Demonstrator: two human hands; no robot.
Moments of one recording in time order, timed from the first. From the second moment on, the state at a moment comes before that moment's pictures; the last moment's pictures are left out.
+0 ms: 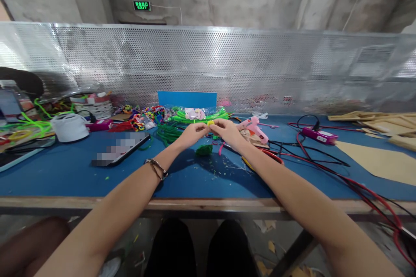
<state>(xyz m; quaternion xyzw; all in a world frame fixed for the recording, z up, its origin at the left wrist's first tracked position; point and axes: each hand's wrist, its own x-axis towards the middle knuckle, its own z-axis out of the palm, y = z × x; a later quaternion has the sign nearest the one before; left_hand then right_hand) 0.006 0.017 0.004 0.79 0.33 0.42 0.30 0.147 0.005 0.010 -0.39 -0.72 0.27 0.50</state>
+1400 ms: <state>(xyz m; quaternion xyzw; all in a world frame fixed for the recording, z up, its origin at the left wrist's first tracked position) 0.005 0.017 0.003 0.79 0.33 0.44 0.28 0.160 0.008 0.017 -0.43 -0.77 0.14 0.44</state>
